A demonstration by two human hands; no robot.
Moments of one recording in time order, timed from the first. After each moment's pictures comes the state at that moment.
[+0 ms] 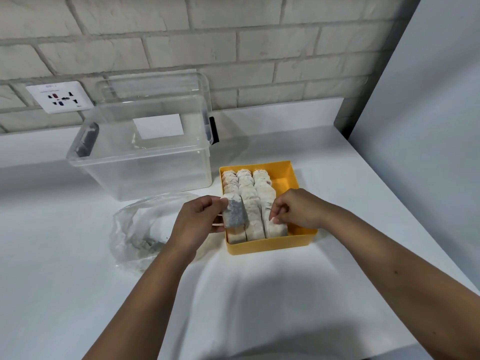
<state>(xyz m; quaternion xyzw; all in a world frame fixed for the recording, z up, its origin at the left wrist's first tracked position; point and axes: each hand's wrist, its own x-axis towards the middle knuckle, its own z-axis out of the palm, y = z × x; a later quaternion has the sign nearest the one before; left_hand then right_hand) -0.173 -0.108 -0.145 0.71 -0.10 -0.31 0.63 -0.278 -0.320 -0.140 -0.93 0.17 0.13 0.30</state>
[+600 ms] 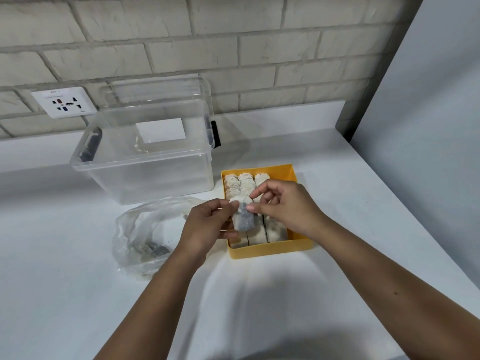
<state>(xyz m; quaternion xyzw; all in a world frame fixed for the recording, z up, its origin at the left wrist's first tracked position) -0.178 -0.116 -0.147 0.68 -0.10 -0.33 0.64 -0.272 -0.281 -0.126 -0.84 0.18 -0.12 0.50</state>
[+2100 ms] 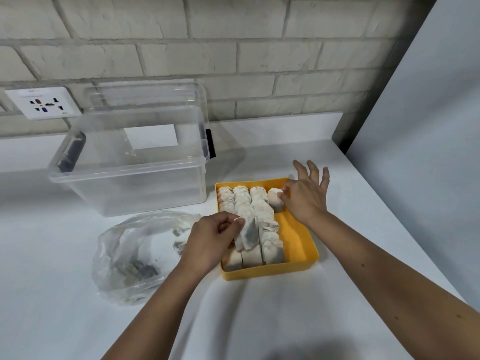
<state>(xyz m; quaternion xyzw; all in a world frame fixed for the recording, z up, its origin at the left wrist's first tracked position) -0.167 -0.139 -0.163 0.78 -0.21 -0.25 0.53 -0.228 -0.365 -0.169 -0.94 0.32 -0.07 -0.03</state>
